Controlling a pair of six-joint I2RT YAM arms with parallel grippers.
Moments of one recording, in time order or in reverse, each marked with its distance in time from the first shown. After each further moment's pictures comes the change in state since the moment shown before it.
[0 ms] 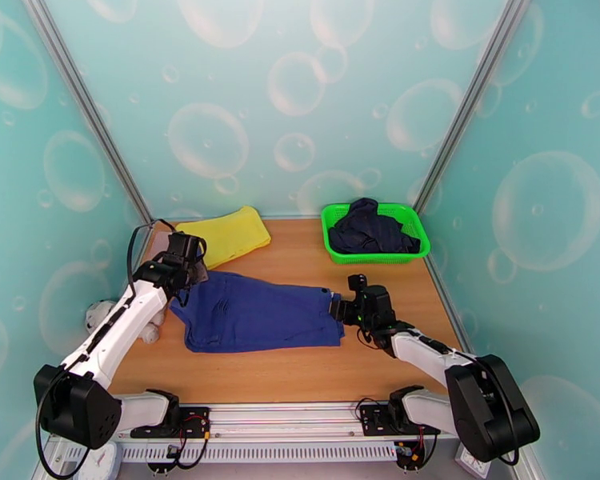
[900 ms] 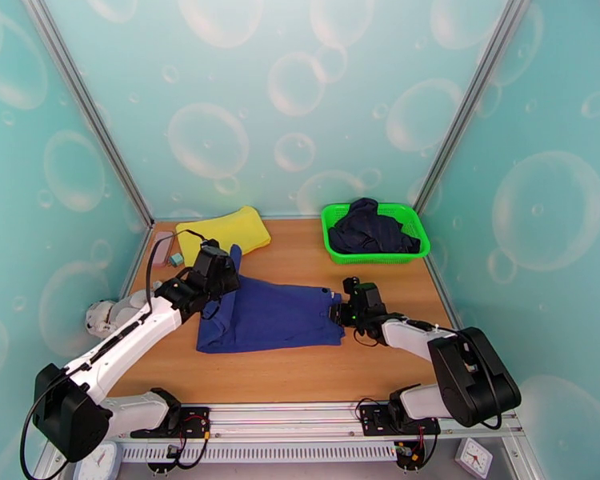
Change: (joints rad) left arm -0.242 -0.051 -0.136 0.244 0.091 -0.220; right arm 0.018 0.166 0.085 -0.086 0.044 0.009
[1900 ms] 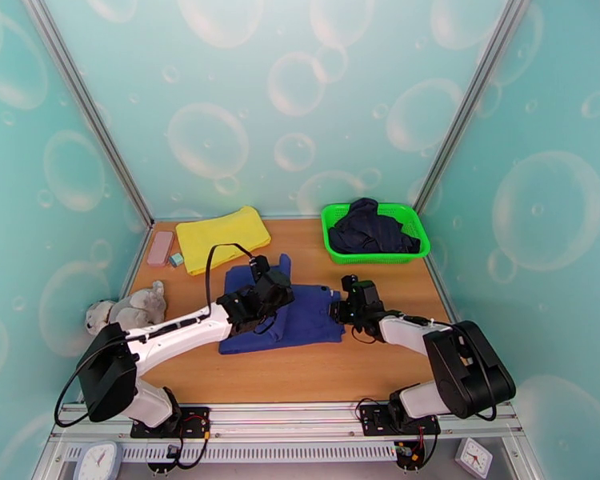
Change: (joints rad) left arm -0.398 0.295 0.086 0.286 -0.222 -0.399; right arm 0.009 0.047 0.024 0.040 0.001 0.012
